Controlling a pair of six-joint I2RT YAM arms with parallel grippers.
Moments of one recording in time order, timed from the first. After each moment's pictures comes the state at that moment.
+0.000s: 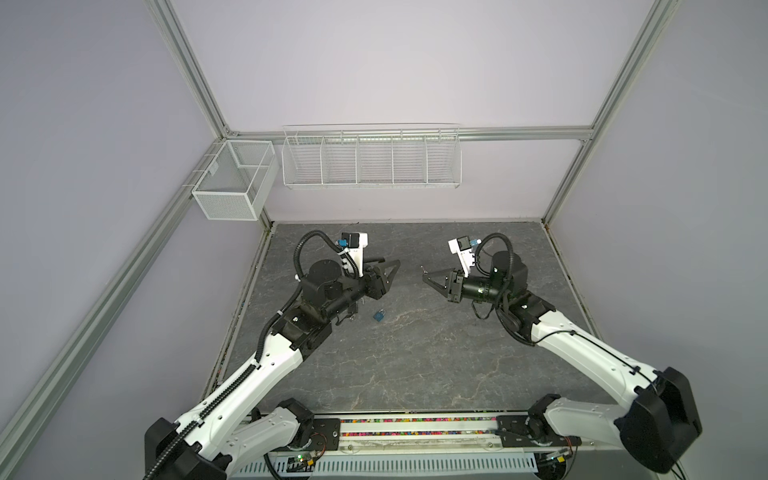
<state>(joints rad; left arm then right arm) -0.64 1.03 0.93 -0.07 0.15 -0.44 0.56 1.23 0.86 0.15 -0.66 0.61</state>
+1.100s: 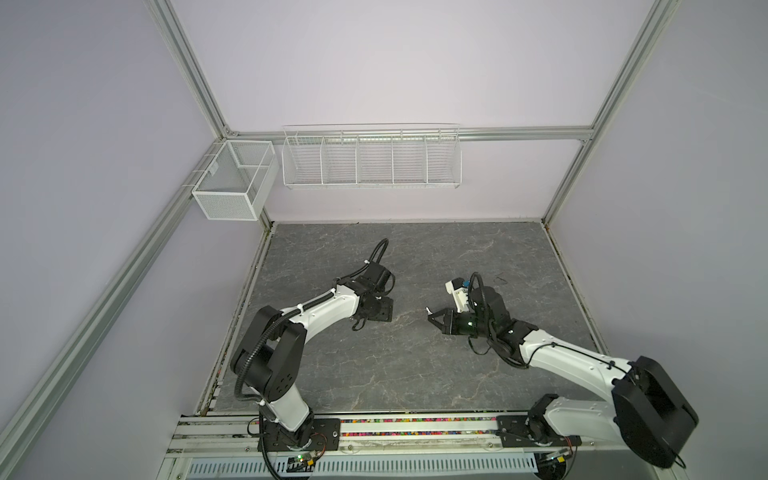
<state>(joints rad) -0.63 1.69 1.08 -0.59 -0.01 -0.41 0.65 1.25 0.58 0.11 -0.41 0.74</state>
